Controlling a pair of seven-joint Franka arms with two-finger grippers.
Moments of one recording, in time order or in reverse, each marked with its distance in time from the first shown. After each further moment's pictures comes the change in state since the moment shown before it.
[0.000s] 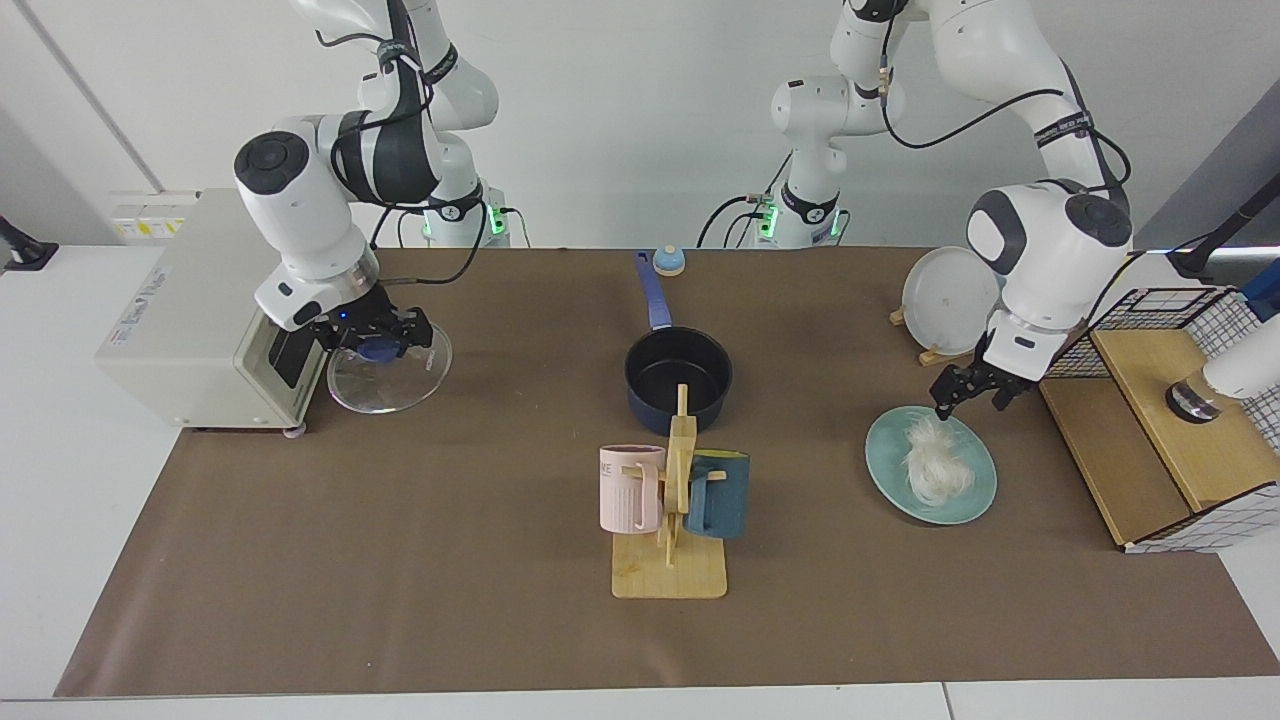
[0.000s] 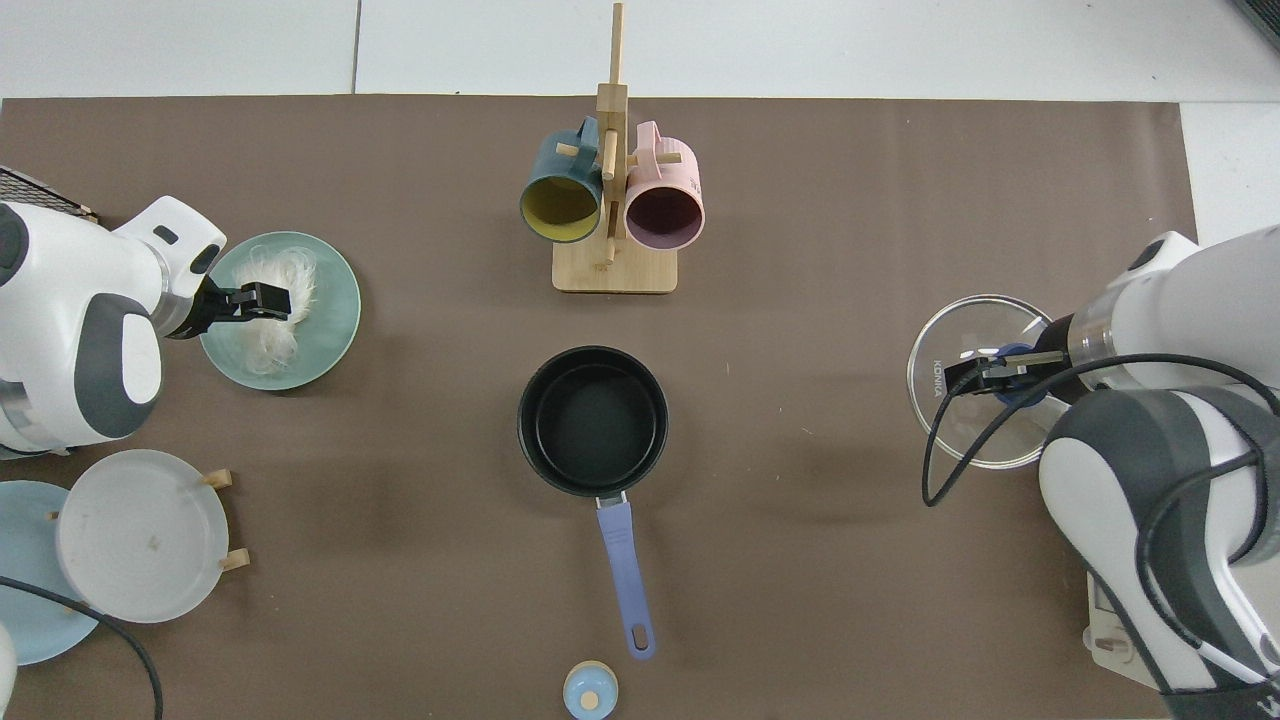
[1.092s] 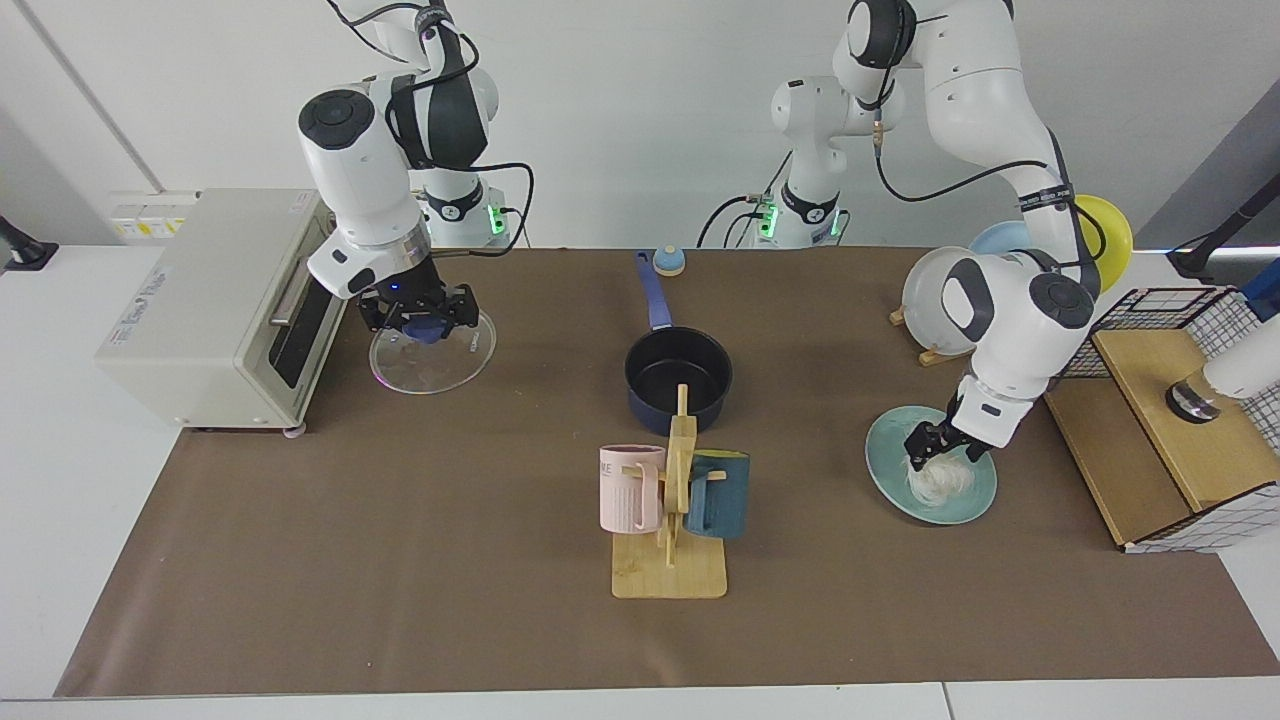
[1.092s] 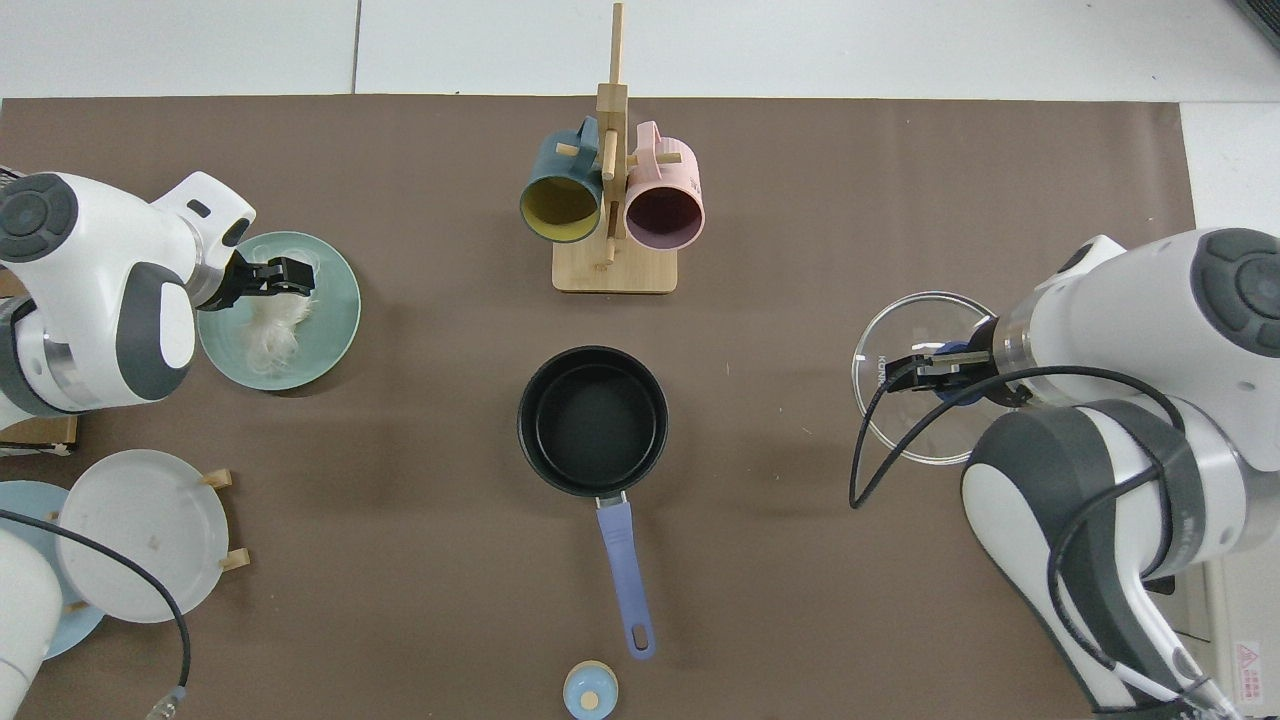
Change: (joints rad) left arm 0.012 0.117 -0.038 0.117 0.001 0.009 -0.022; right arm 0.093 0.016 0.001 -0.002 0.001 0.047 0.122
